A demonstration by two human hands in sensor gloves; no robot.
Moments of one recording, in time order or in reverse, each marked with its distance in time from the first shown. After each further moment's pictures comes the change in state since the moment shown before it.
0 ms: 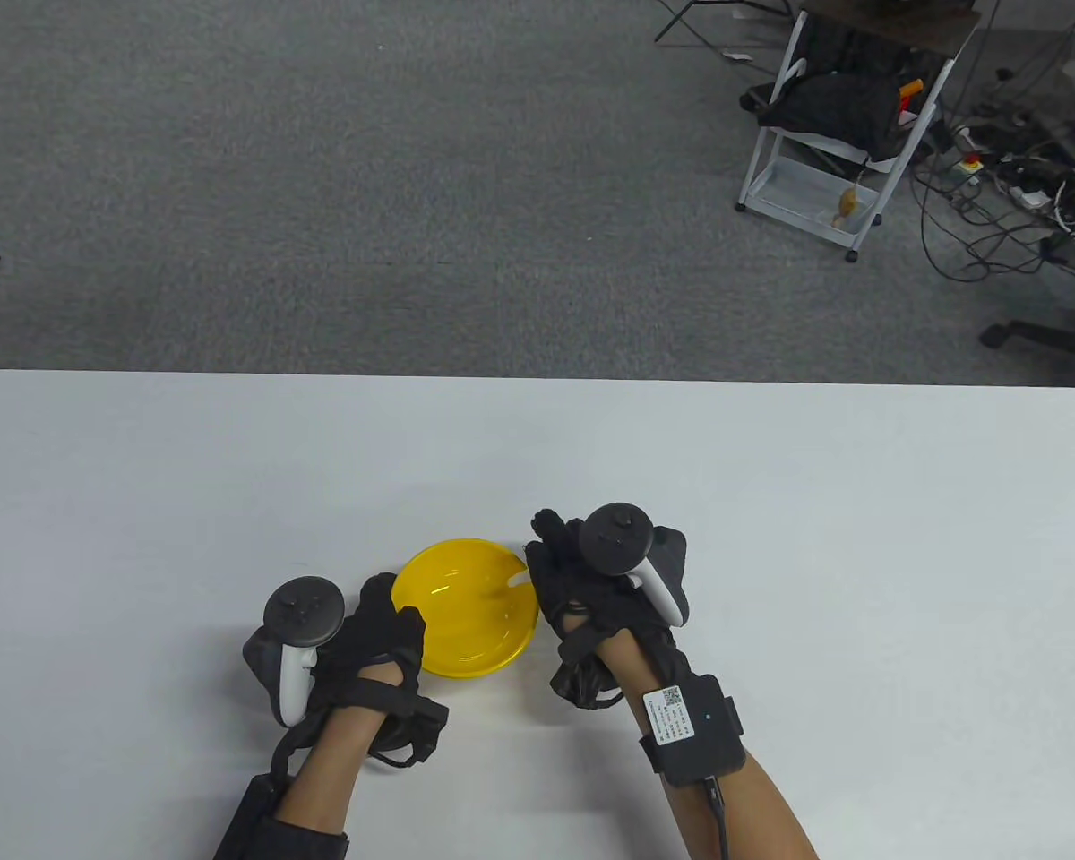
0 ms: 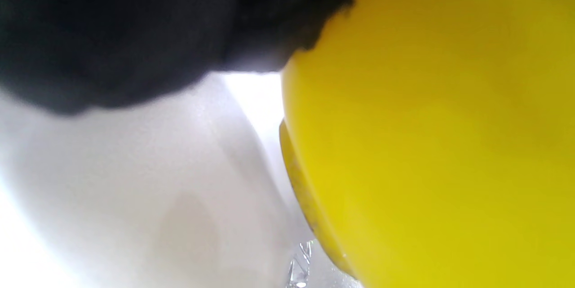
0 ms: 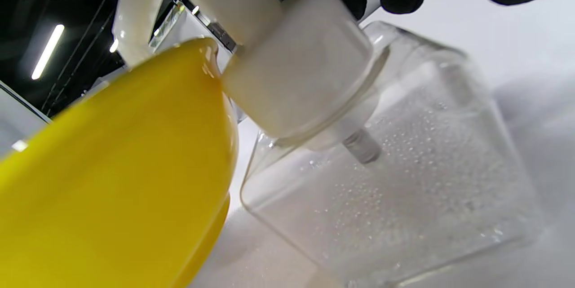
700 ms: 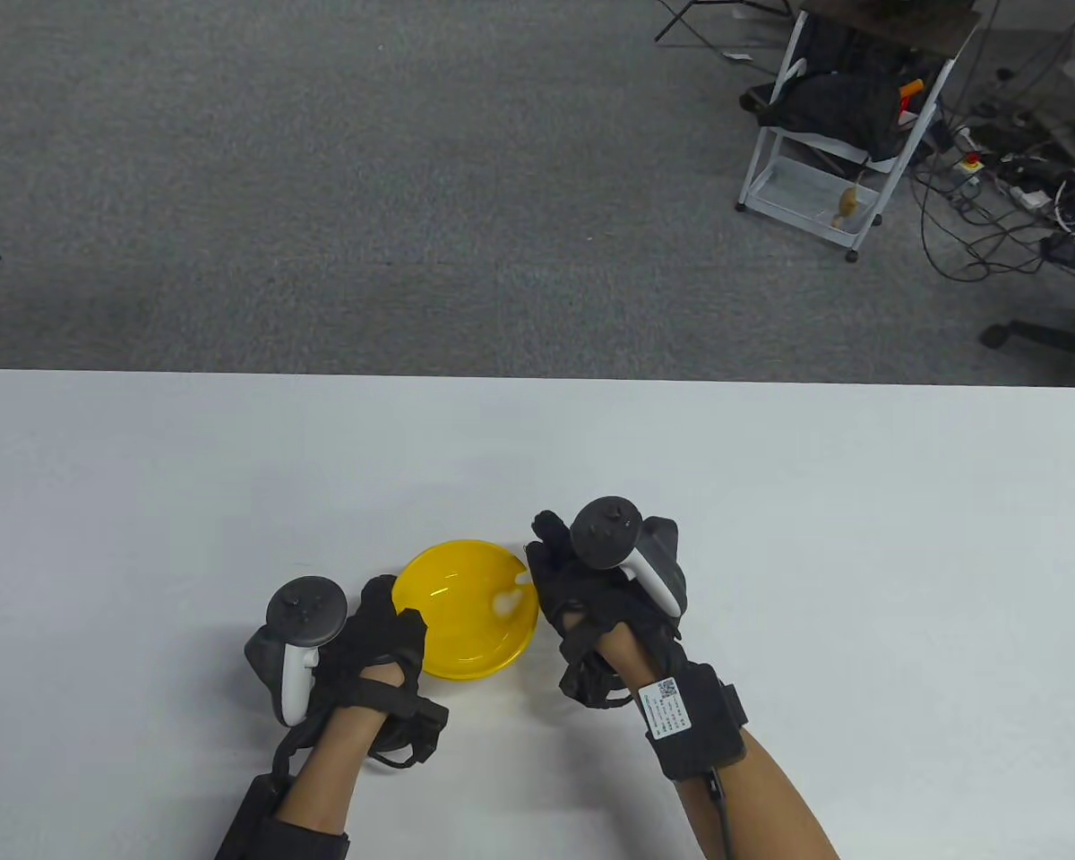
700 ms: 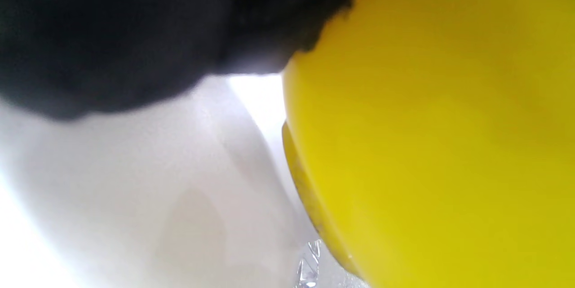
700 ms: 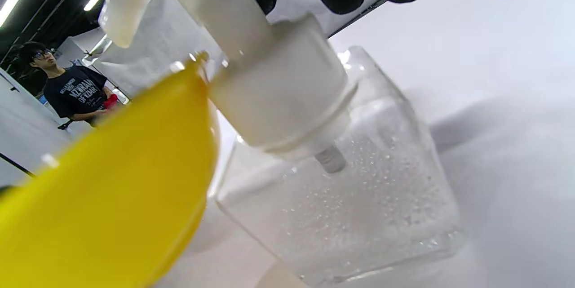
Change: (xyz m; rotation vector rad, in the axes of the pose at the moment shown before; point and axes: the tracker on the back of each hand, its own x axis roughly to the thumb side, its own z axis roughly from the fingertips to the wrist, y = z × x) left_hand -0.001 -0.001 0.000 0.005 0.009 -0.018; right_hand 0.011 -0.011 0.005 0.030 0.055 0.114
